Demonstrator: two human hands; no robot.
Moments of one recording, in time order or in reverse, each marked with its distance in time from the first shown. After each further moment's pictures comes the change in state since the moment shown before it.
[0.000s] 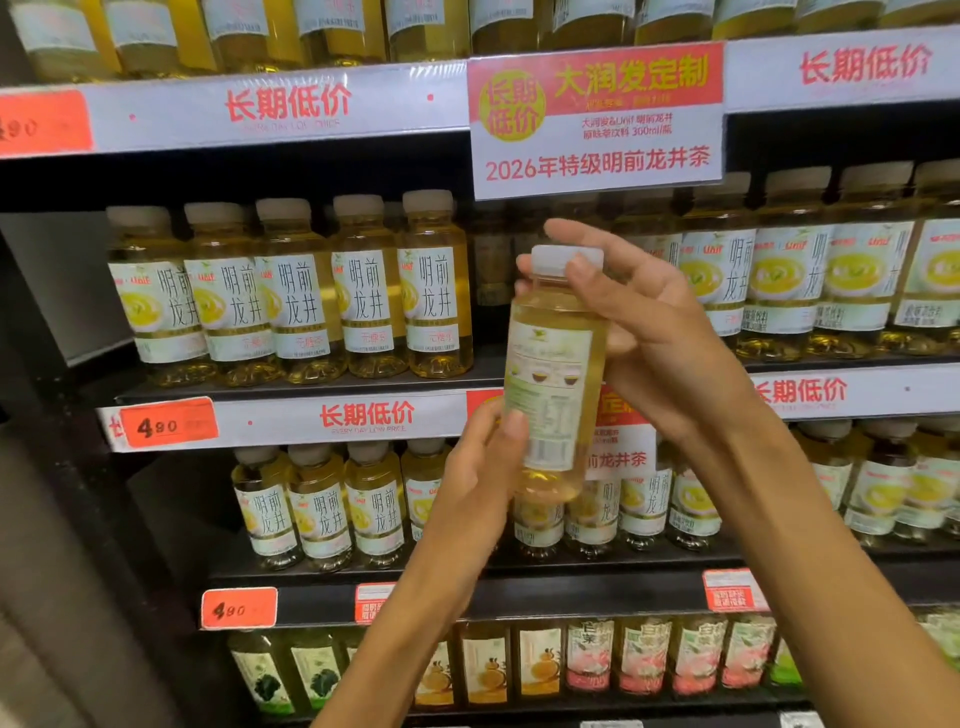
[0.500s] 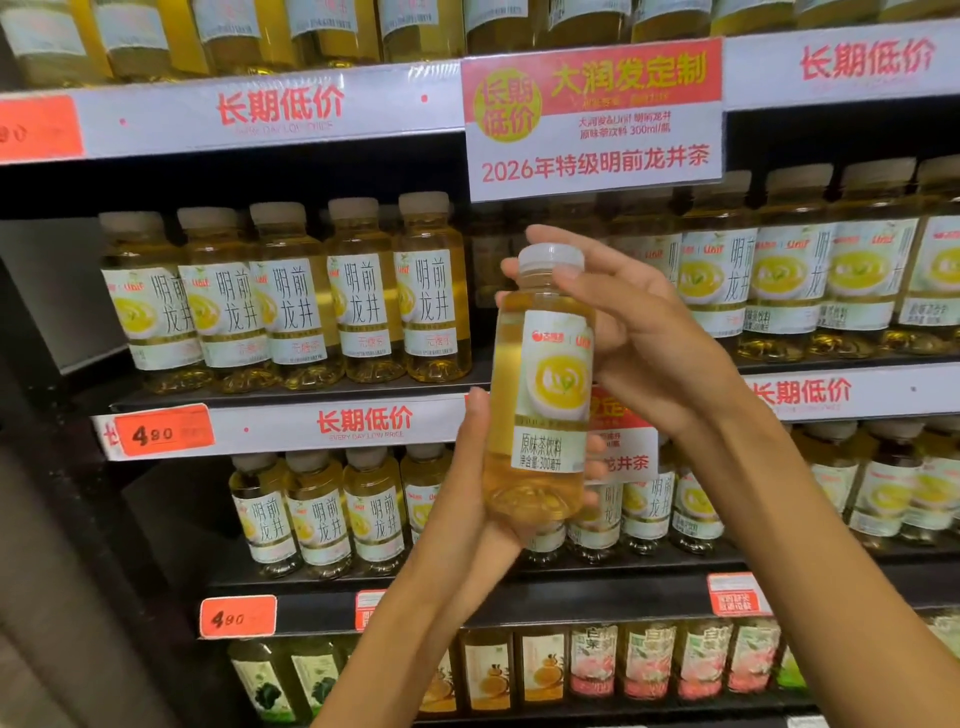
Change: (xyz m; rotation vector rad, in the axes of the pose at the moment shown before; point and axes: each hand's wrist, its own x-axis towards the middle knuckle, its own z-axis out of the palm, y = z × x) left_hand 0.009 -0.003 -0.004 -0.457 -0.101 -0.170; right_hand 0.008 0.002 -0.007 -0.046 -0.041 0.061
